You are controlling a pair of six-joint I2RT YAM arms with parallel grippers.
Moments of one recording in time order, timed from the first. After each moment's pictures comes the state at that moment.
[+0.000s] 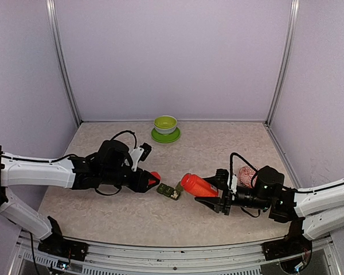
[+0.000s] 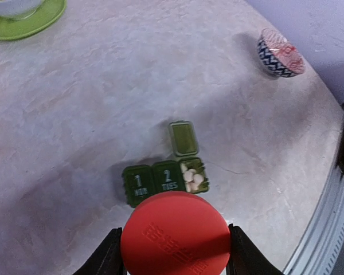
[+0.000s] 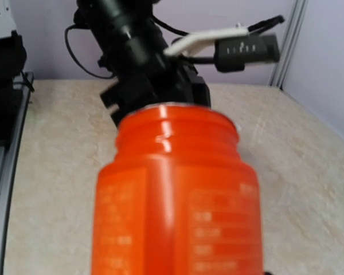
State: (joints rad) left arm -0.88 1.41 0.77 -0.03 0.07 -0.33; right arm 1.07 1.11 0.33 0.70 -0.19 -0.21
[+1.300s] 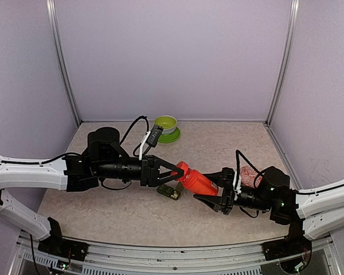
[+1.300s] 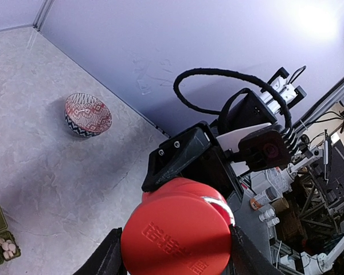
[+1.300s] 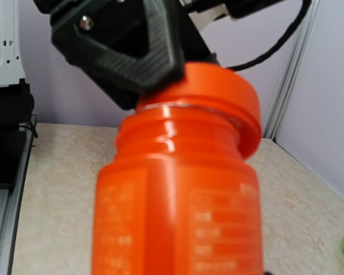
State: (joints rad) left arm -1.03 1.32 0.86 0.30 0.44 -0.60; right arm 1.13 1.08 0.33 0.80 -0.14 -0.24
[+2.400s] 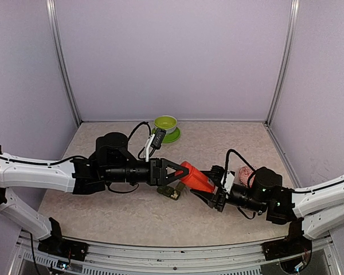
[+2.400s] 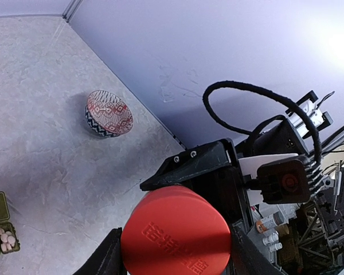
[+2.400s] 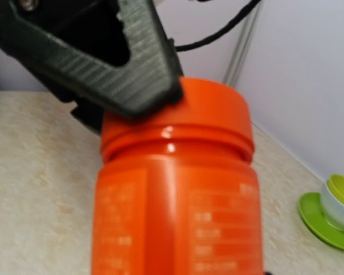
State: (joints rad) left arm -1.07 1.39 0.86 0.34 0.30 -0.71; right arm 1.17 1.15 0.38 0.74 0.06 -0.27
